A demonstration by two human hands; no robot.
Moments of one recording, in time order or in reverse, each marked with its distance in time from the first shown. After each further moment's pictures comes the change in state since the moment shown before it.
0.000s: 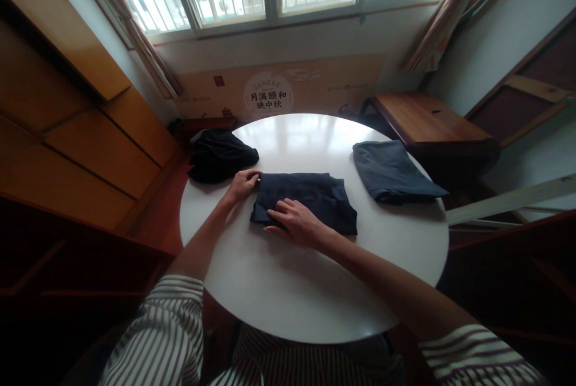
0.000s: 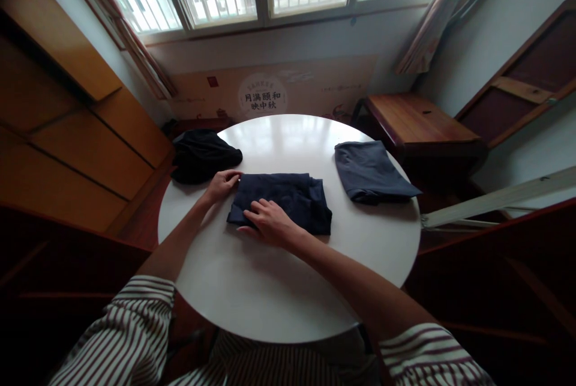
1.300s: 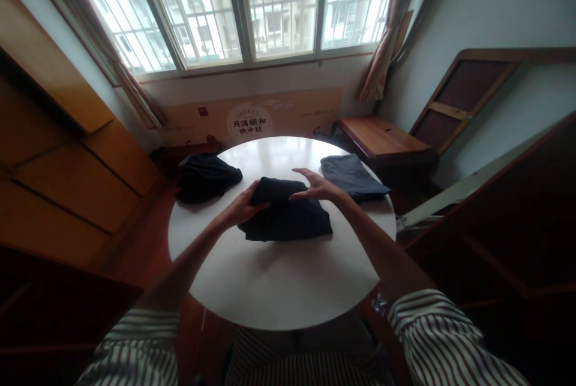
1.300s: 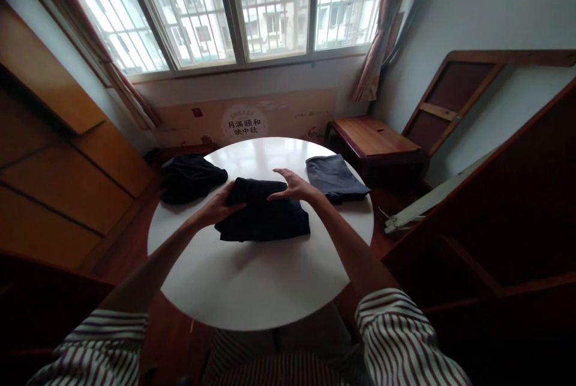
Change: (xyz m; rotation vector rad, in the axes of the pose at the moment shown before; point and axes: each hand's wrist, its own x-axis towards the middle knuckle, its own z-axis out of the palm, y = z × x) left_hand -0.050 0.098 -0.007 -0.169 -0.284 0.296; right_hand -0.027 0.111 -0.088 0.330 0.019 0.531
